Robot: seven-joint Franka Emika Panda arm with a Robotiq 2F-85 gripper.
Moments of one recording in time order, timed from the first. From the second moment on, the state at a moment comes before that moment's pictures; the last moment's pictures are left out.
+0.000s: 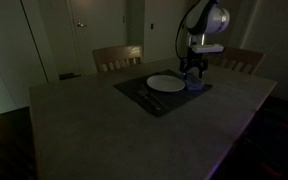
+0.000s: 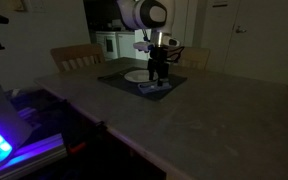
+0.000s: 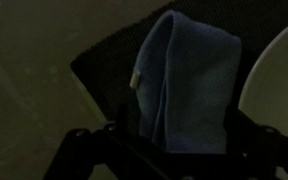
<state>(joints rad) -0.09 0.49 -0.12 -2.13 0.07 2.47 0.21</state>
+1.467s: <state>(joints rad) -0.09 0.45 -0.11 -2.14 0.06 2.46 0.19</state>
